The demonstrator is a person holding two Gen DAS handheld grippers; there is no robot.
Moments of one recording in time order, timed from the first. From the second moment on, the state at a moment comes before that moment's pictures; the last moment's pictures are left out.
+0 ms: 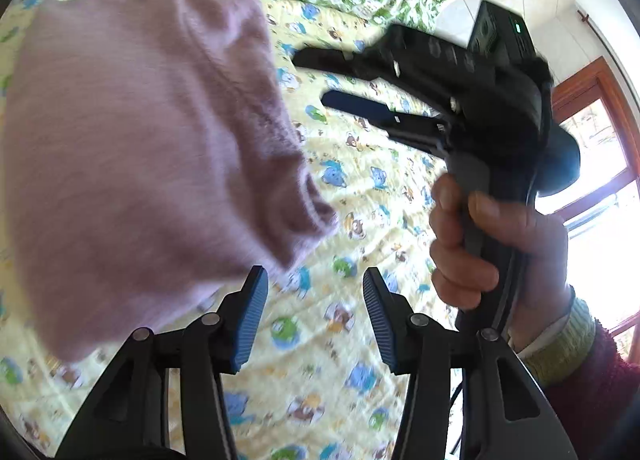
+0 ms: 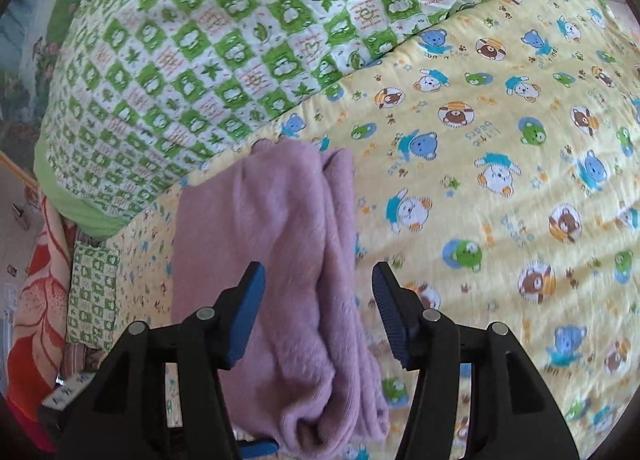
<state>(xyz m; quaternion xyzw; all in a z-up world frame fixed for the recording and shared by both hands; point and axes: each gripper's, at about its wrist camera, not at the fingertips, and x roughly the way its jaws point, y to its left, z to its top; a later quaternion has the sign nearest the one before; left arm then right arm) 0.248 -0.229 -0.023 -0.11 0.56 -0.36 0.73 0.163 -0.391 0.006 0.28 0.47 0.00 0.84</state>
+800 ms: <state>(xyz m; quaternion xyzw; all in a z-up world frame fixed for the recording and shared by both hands) 0.290 -0.079 -0.047 -0.22 0.58 -0.19 0.76 0.132 -0.334 -0.014 0.20 0.52 0.03 0.83</state>
